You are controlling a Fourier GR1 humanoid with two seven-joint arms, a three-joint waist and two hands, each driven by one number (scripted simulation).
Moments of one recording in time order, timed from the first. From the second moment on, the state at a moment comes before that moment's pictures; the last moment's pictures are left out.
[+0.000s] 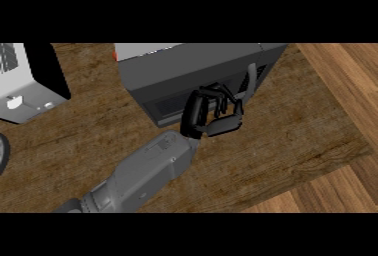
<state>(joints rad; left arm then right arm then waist) -0.89 0.00 -0.81 -0.77 0.96 0.51 -0.71 -0.09 -0.70 -0.46 -1.62 -0.42 0.58 -0.41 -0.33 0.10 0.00</state>
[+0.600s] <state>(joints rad) -0.91 0.00 -0.84 -0.76 1.00 0.51 -0.74 -0.13 -0.72 -0.47 -1.51 -0.49 0.63 -0.41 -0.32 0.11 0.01</state>
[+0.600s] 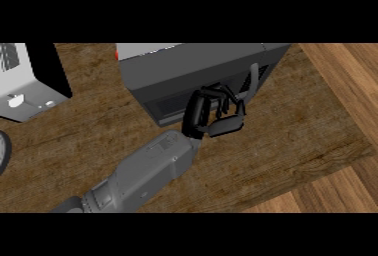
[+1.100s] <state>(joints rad) -0.92 0.00 -0.87 -0.74 1.04 0.50 -0.76 -0.17 -0.76 -0.49 -1.44 -0.53 0.66 -0.39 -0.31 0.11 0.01</state>
